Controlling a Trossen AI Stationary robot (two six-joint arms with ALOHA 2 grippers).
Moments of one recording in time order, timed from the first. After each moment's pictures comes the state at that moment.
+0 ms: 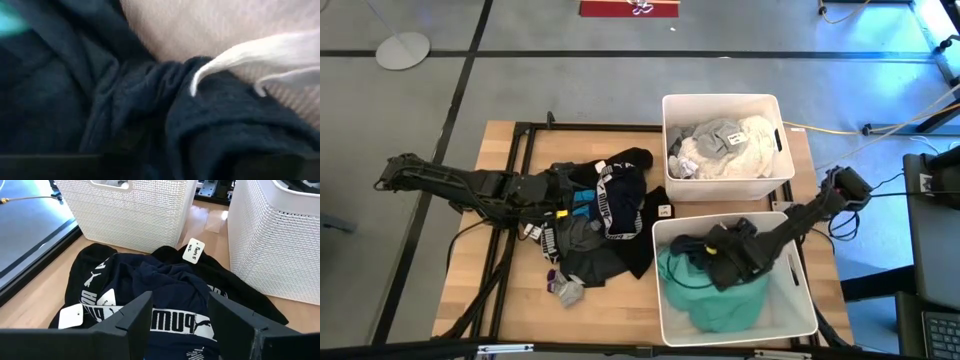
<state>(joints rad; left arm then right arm) -0.15 0.80 0.63 -0.35 -0.42 -0.26 0.60 1.58 1.15 -1.17 0.35 1.30</state>
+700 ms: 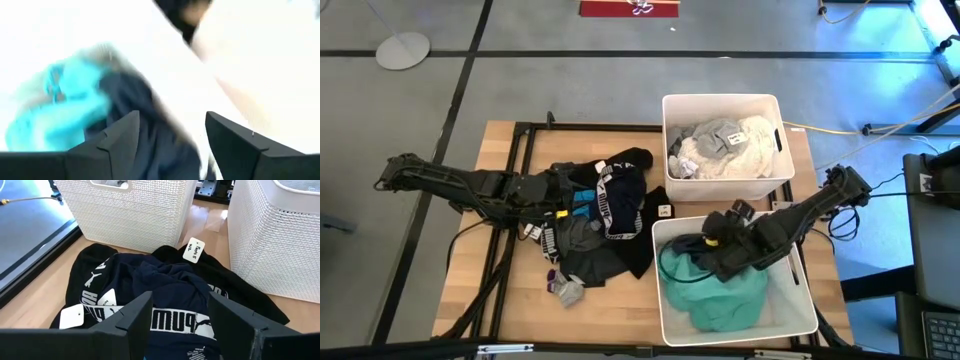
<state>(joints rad) -0.15 0.80 0.63 -0.35 -0.42 -0.25 0.56 1.58 1.60 -1.43 0.50 1.01</state>
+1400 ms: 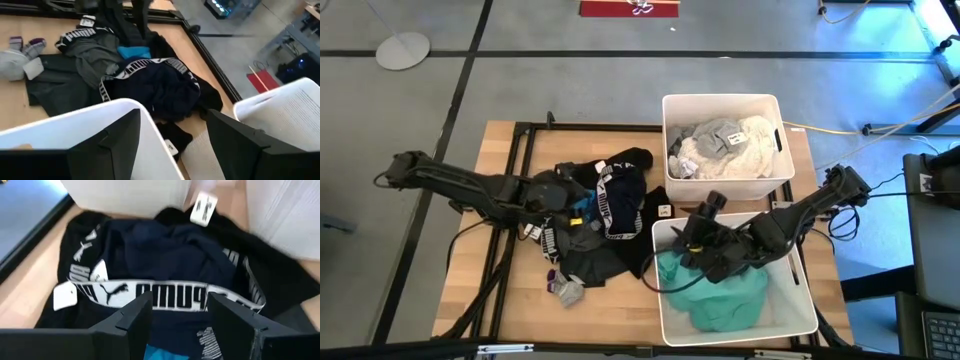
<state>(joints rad) -0.15 0.98 0.63 -0.36 -0.42 -0.26 0.54 1.58 1.56 -0.94 0.87 0.49</state>
